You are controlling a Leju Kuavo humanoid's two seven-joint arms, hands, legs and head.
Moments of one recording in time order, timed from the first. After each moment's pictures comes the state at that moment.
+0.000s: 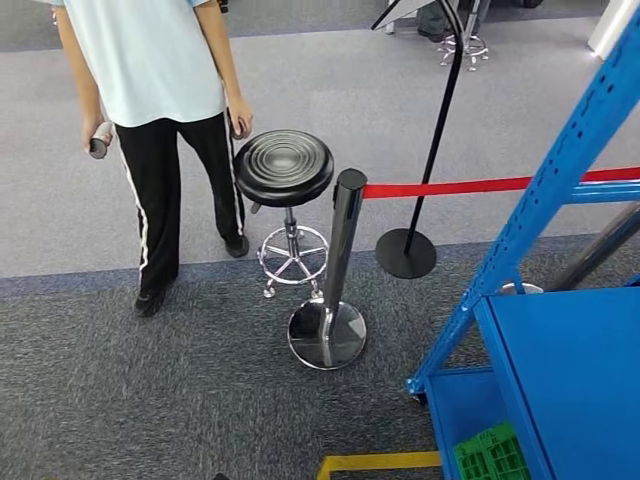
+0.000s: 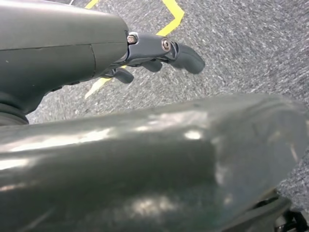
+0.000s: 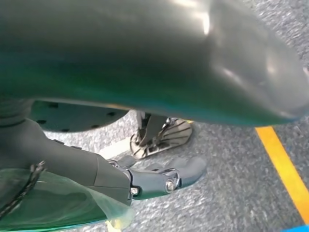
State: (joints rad) left arm 0.00 -0.25 0.71 -0.27 -1.23 0.39 -0.20; right arm -0.08 0.10 1.11 0.01 -1.52 -0.10 -0.47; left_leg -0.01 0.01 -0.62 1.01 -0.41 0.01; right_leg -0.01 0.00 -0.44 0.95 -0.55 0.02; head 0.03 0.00
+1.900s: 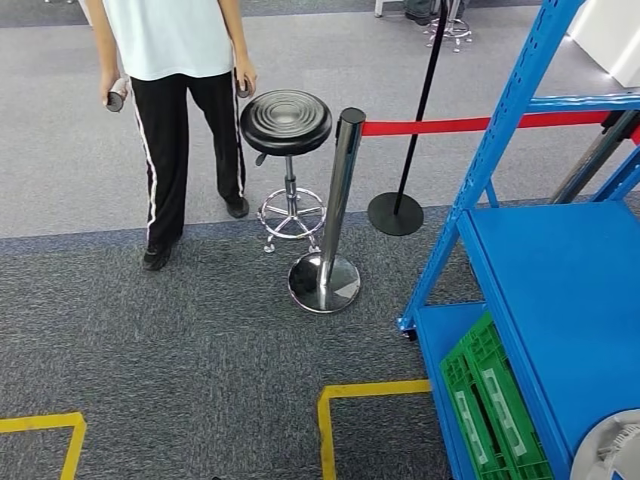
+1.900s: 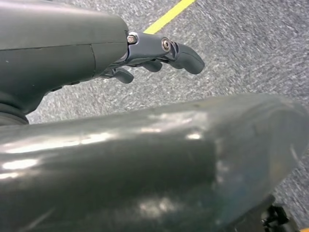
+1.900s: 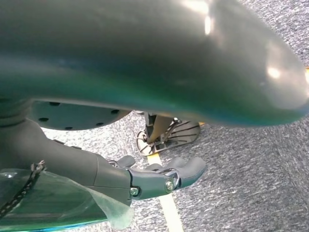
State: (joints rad) left arm 0.01 -0.26 0.76 -0.29 -1.23 0.34 -0.24; right arm -0.08 0.10 1.13 0.01 -1.52 -0.10 -0.50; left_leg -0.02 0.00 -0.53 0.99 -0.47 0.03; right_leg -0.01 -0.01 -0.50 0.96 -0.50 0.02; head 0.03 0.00
